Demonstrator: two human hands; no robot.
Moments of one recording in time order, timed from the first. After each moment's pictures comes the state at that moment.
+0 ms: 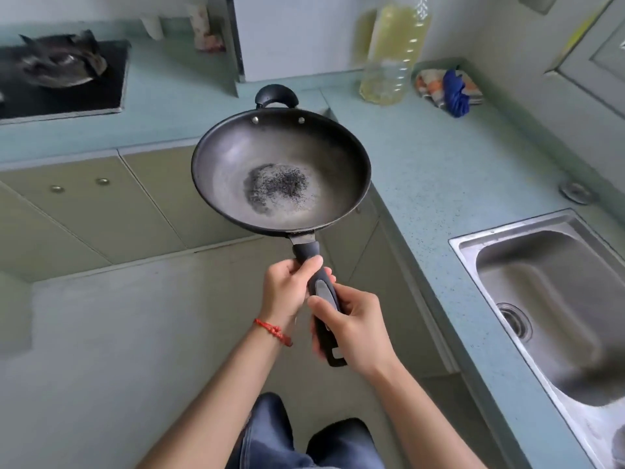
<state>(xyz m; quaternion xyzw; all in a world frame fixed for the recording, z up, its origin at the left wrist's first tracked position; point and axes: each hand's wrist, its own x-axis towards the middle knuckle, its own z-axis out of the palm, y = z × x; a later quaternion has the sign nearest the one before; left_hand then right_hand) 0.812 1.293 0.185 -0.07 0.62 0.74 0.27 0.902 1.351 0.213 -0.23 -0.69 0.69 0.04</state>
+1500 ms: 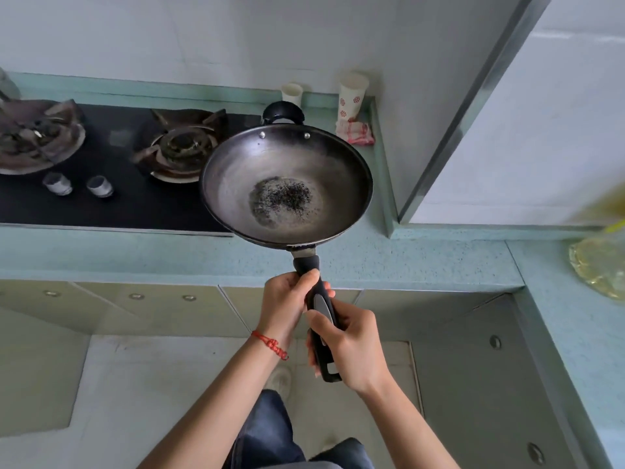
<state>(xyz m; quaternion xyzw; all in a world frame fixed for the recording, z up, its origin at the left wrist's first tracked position) 0.247 1.213 0.175 -0.15 0.60 0.76 0.17 0.316 1.294 0.192 -0.13 -0.70 0.70 -0.04</state>
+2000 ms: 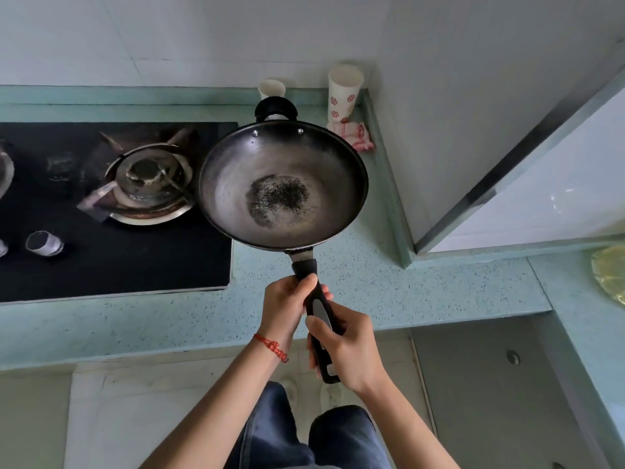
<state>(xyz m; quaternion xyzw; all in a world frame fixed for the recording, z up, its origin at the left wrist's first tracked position) 0.107 1.210 0.145 -0.16 0.58 0.76 0.25 0.183 1.288 0.160 -0.19 -0.70 0.69 -0.04</state>
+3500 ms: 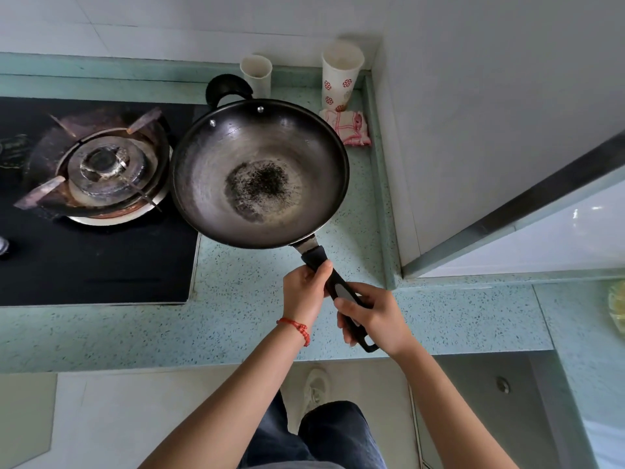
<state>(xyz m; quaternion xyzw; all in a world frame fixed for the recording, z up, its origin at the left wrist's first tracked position) 0.052 1.316 0.094 -0.19 0.68 0.68 0.20 0.113 1.426 0.116 -0.17 -0.69 0.68 -0.16</state>
